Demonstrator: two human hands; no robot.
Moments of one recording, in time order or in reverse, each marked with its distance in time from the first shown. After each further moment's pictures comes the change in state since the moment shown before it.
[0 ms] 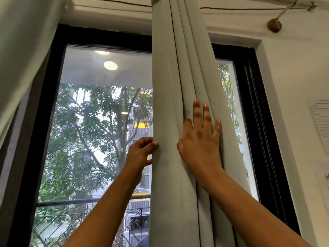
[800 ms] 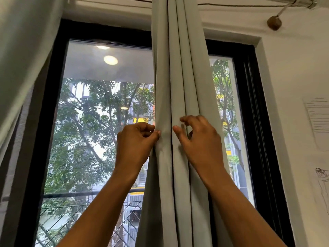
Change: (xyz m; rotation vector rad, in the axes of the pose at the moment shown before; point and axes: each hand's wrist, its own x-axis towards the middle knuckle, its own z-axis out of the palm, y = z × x) left_hand -0.064 0.065 0.006 0.481 0.209 0.327; right_hand -0.016 0.000 -0.040 0.595 -0.028 0.088
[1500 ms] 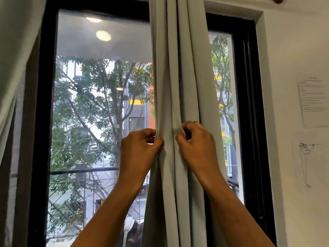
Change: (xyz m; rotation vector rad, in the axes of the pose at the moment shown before) left_hand -0.071 -0.014 -0.007 0.101 -0.076 -0.072; right_hand -0.067 -0.011 -0.011 0.185 -0.122 0.166
